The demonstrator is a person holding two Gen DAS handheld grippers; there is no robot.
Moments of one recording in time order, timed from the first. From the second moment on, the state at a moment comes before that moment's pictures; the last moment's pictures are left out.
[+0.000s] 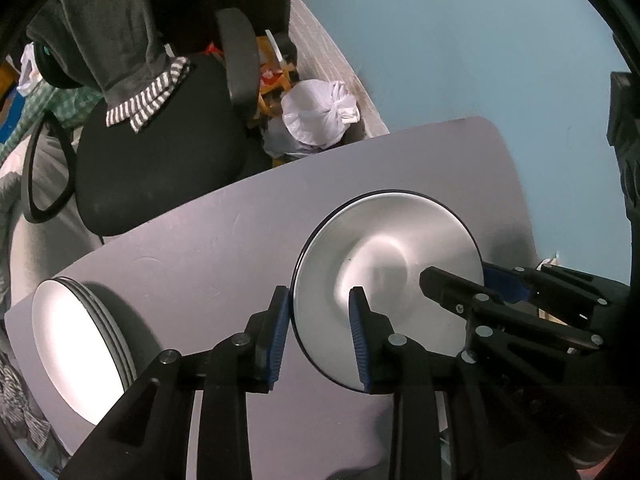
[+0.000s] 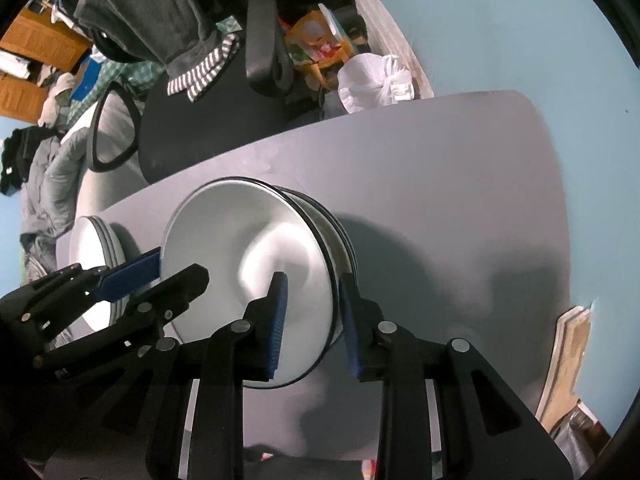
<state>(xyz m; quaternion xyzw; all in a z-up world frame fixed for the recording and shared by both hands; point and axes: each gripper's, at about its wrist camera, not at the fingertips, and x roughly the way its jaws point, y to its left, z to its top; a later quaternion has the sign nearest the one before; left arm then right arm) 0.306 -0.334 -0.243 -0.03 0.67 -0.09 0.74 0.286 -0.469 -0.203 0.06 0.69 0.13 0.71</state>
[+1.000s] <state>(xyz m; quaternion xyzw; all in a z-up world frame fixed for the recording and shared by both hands) 0.254 -0.279 -0.136 -0.04 0.51 -0.08 0.85 0.263 -0.476 -0.119 0.01 0.58 0.10 0.81</state>
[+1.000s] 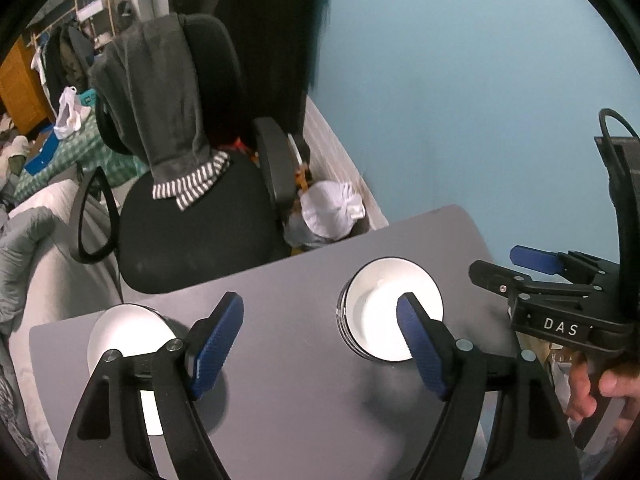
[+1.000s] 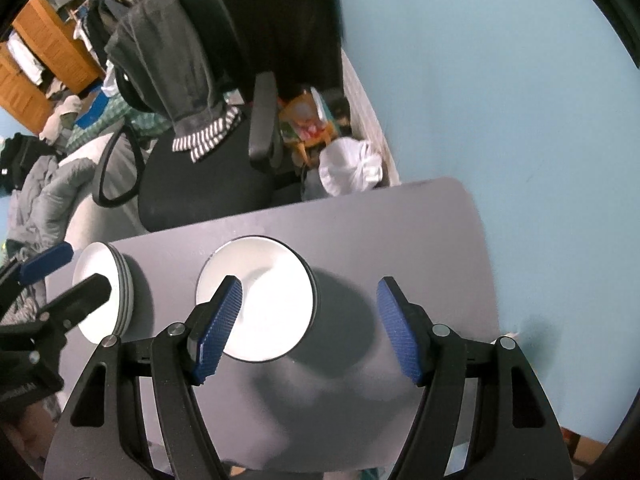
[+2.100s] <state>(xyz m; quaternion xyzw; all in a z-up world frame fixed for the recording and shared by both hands) 0.277 -0.295 -0.194 -0.04 0.58 -0.12 0.80 0.278 -0.495 -0.146 0.04 0.63 0.12 0.77</state>
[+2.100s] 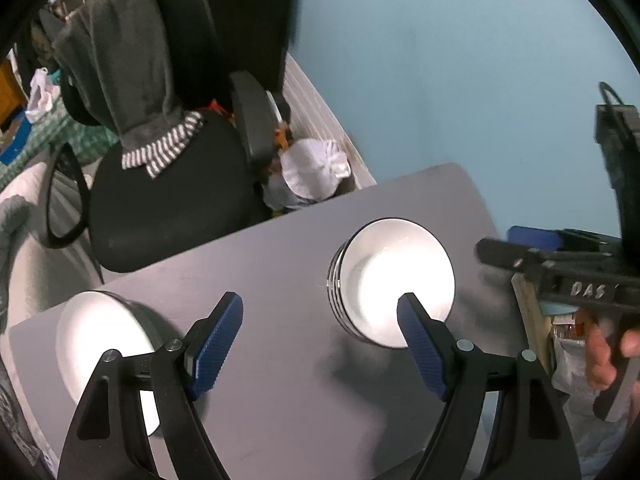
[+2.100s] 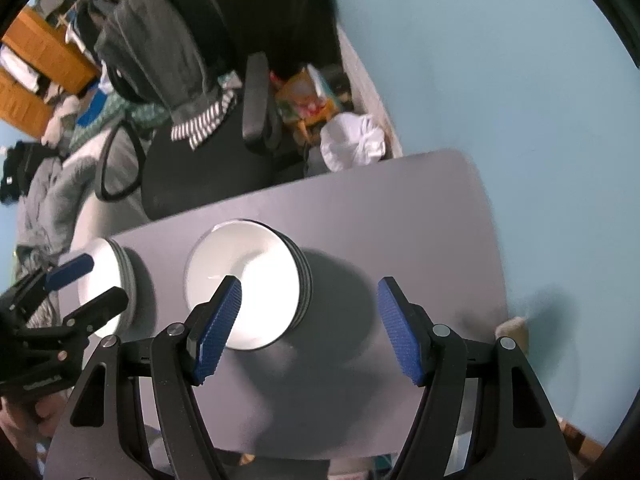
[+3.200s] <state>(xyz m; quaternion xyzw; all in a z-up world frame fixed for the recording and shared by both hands) 0.312 -0.316 -0.299 -0.15 0.67 -0.11 0.72 0.306 -0.489 -0.255 0.00 0.70 0.24 0.67</state>
